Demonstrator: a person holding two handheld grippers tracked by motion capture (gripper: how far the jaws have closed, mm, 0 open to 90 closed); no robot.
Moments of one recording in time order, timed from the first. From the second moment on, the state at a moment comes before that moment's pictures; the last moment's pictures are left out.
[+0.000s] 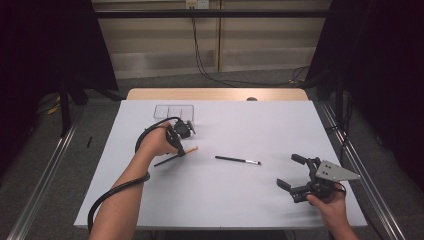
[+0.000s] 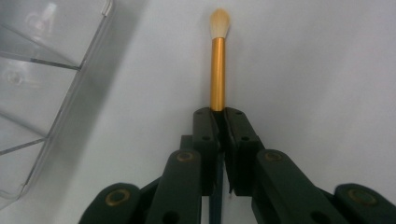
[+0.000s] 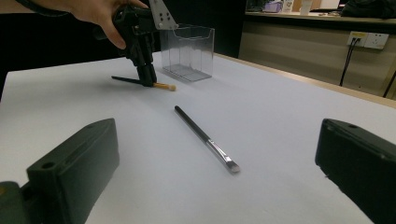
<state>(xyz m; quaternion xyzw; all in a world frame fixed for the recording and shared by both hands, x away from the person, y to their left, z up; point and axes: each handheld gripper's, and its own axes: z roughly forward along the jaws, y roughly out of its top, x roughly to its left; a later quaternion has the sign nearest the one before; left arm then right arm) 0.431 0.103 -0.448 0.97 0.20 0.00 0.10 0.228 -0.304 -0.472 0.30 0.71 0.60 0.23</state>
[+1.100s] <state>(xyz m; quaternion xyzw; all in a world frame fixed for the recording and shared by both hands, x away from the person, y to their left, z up) 0.428 0.110 -0.413 0.93 0.22 0.01 0.31 0.228 -0.303 -0.472 0.29 0.71 0.59 0.23</state>
